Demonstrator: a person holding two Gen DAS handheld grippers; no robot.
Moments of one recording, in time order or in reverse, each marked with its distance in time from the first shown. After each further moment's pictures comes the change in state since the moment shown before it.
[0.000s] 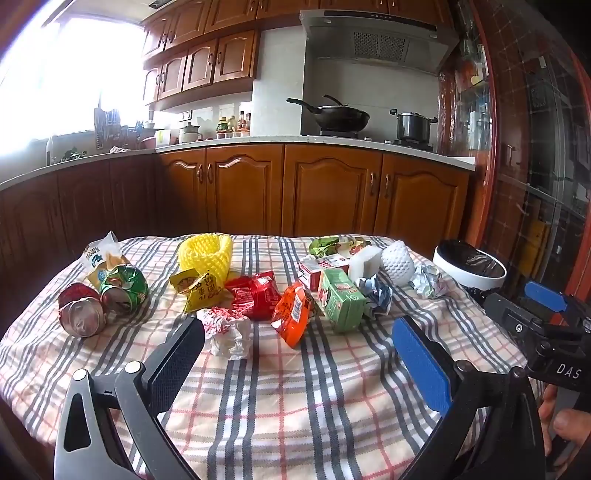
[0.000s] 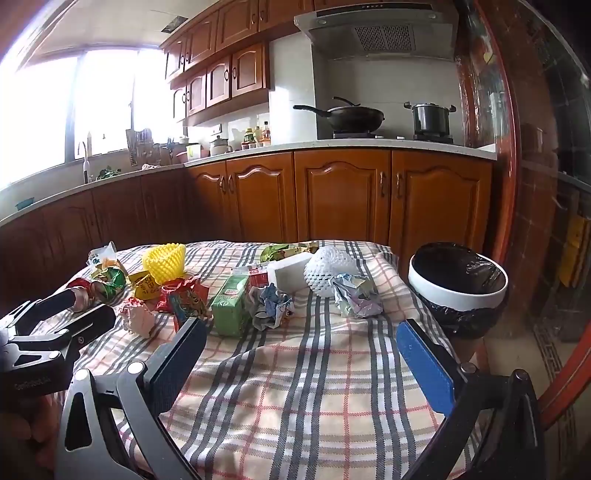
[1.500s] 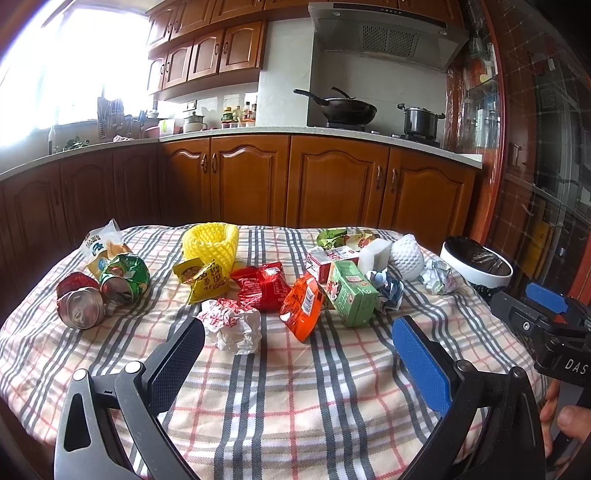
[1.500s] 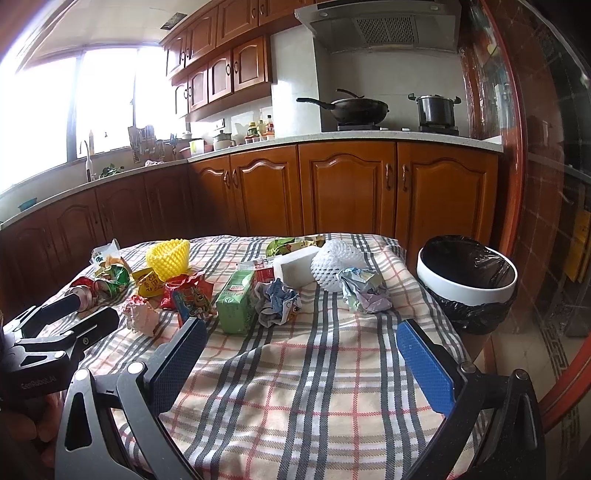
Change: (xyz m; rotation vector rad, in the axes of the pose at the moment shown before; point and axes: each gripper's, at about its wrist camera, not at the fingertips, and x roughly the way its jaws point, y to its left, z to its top) left arm 0.013 0.009 -0.005 -0.072 -0.072 -0.018; right arm 0.012 0.001 -0.001 0.013 0.032 0.036
